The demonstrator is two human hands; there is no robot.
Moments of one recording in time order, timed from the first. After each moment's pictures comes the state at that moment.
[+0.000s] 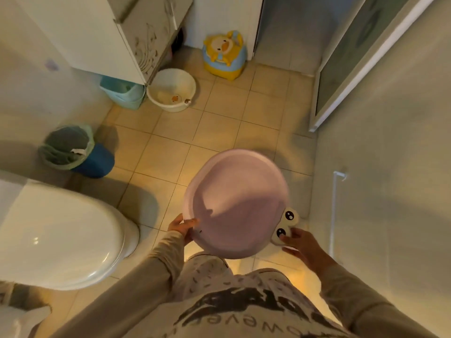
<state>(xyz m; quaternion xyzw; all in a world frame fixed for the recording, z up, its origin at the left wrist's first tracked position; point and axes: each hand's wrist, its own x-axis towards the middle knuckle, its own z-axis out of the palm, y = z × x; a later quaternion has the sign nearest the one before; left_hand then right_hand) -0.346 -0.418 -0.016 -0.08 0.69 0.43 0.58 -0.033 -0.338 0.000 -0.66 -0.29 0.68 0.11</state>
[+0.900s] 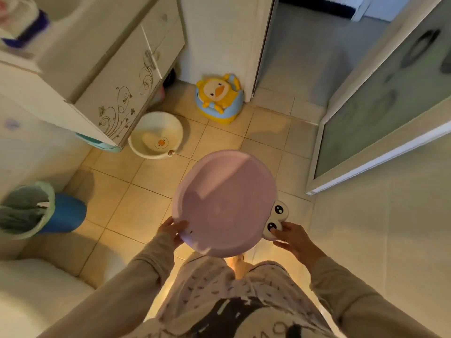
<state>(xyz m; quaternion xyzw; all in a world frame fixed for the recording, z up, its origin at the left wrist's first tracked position) -0.395 -0.017 -0.009 -0.17 0.68 0.45 0.55 -0.098 0.113 0.008 -0.63 -0.32 0.70 0.08</state>
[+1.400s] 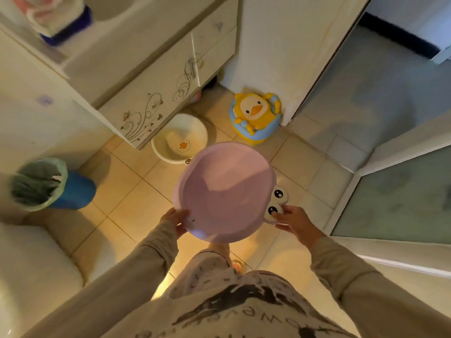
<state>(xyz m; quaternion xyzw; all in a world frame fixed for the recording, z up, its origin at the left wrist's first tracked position) -0.467 0.125 -0.003 -0.29 0.64 0.53 0.47 -0.237 0.342 0.014 -0.57 -0.47 0.67 -0.03</state>
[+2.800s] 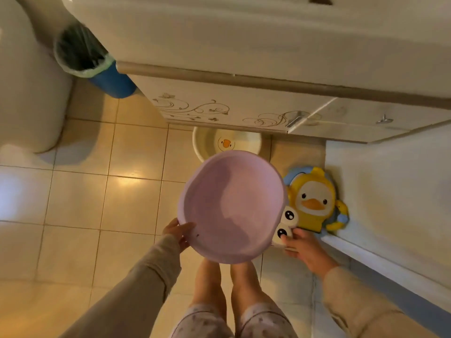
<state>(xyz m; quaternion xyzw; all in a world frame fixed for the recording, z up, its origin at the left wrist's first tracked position) -0.555 0.366 -0.101 -0.60 0.41 0.63 0.26 -0.587 0.677 -0.106 -0.39 -0.66 0.48 -0.43</state>
